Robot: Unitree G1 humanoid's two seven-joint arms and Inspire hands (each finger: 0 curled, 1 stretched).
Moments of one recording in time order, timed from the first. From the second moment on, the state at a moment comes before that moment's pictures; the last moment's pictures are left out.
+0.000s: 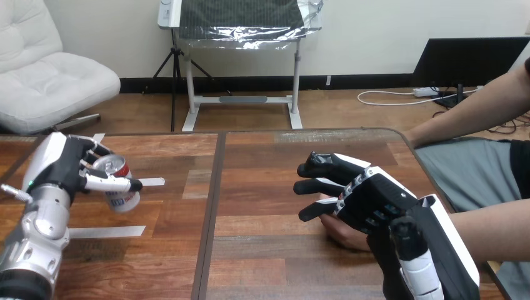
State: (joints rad) left arm -0.56 0.54 -0.09 0.95 0.32 -0.07 0.09; right arm 0.52 -0.20 0.16 -0.45 0.27 -0.47 0.37
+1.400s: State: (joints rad) left arm -0.37 0.55 -0.03 0.46 0.32 0.03 -0.05; right arm 0.26 -0.26 0.00 -0.32 0.01 -0.43 0.26
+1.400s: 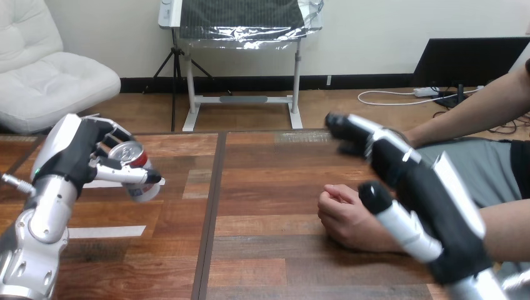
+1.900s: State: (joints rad) left arm -0.33 0.55 -0.02 0.25 0.32 0.07 -0.10; right arm 0.04 -0.41 -0.12 -0.14 -0.04 -0.43 0.26
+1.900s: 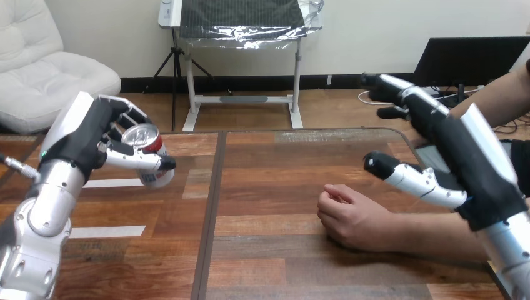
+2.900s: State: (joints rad) left arm -0.28 0.55 -0.01 0.07 0.32 0.13 -0.16; right arm -0.09 -0.67 -0.13 0.06 -0.22 -0.36 0.36
